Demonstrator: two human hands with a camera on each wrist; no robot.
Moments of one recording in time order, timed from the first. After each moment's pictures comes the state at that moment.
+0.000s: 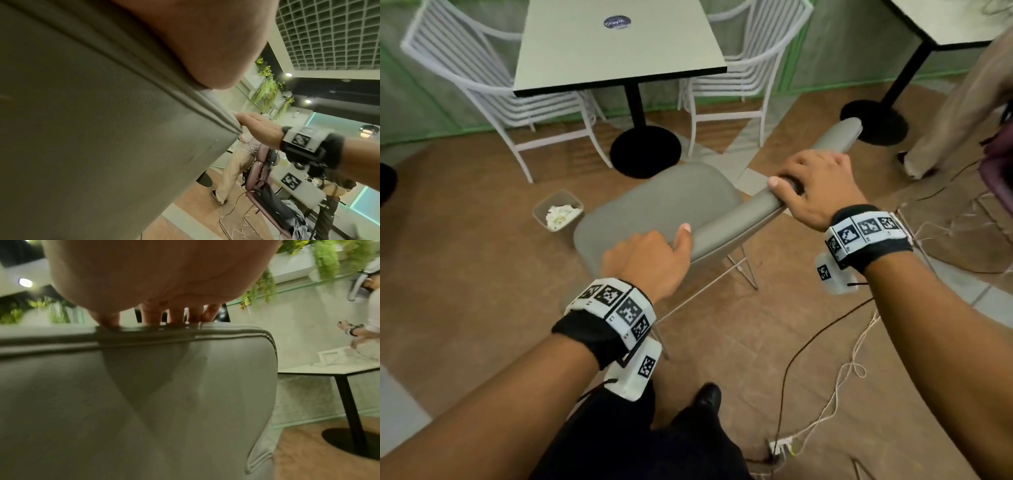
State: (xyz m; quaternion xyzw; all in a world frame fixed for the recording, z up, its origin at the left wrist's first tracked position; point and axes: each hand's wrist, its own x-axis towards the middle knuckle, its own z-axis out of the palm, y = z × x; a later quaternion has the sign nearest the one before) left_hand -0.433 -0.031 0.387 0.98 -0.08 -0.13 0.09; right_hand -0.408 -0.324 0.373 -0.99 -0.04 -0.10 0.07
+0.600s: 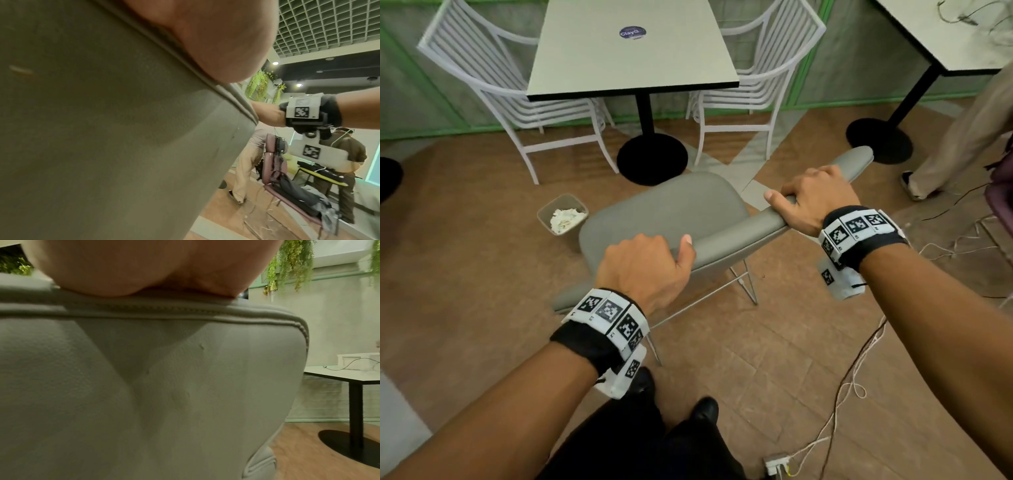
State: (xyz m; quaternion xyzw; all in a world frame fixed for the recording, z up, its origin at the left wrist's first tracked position) left_hand -0.410 -0.011 0.382 0.99 -0.14 -0.02 0.04; right_hand -0.360 -0.312 0.372 -1.00 -0.02 -0.01 -0.06
